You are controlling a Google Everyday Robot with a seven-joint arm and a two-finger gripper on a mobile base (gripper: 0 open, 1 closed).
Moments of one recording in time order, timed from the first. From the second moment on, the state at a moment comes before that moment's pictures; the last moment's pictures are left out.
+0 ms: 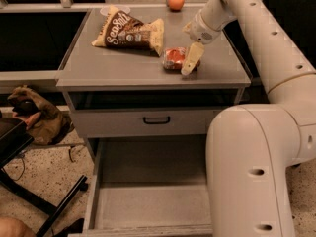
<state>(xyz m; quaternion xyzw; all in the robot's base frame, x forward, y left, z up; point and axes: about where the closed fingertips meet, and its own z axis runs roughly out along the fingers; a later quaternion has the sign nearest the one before) 0.780 -0.103 0.853 -0.67 0.68 0.06 0.28</state>
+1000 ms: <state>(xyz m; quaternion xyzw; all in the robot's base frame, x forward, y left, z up) 0.773 -0.098 0.855 -0.68 0.67 0.06 0.28</state>
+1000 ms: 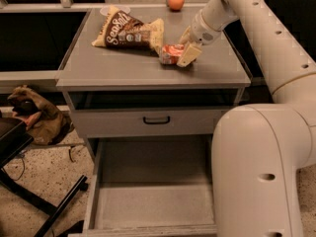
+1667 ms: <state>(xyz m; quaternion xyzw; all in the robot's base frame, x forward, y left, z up) 0.702 -0.069 0.899 -0.71 0.62 0.07 0.32</state>
